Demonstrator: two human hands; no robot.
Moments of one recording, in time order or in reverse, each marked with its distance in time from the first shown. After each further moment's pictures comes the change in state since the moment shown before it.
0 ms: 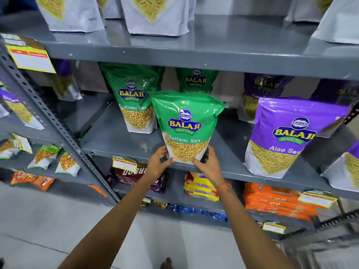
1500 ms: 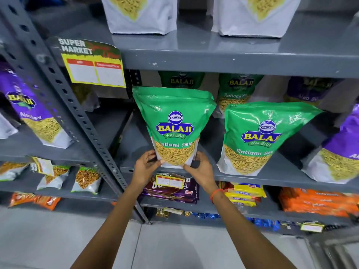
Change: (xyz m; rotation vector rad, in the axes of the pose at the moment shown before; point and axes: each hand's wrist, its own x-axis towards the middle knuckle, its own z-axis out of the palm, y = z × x) left_hand 0.059 -0.079 -0.208 -0.166 0.083 -0.038; right_hand 0.044 -0.043 0.216 -0.114 0.105 0.015
